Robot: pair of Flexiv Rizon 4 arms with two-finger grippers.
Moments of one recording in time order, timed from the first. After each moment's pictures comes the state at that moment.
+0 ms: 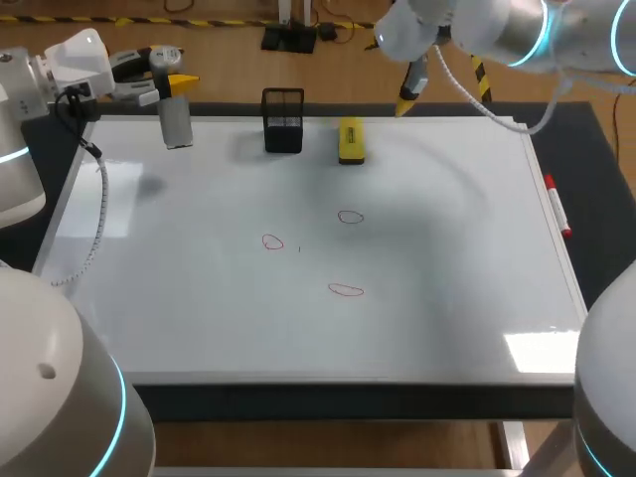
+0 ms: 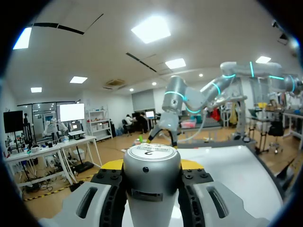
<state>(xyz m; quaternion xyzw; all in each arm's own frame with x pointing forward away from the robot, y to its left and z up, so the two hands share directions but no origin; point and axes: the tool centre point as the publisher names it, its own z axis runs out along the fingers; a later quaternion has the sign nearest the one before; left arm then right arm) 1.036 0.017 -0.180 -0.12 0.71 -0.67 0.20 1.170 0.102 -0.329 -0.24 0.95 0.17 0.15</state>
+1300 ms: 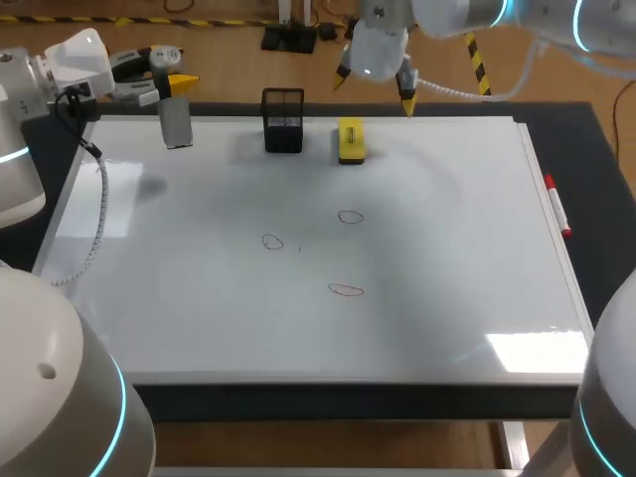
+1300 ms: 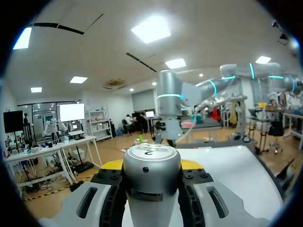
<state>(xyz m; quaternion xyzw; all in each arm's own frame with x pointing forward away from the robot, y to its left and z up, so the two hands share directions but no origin) 1.036 0.017 -0.180 -0.12 0.71 -0.67 0.20 1.138 0.117 -0.364 -0.56 0.83 0.03 0.04</state>
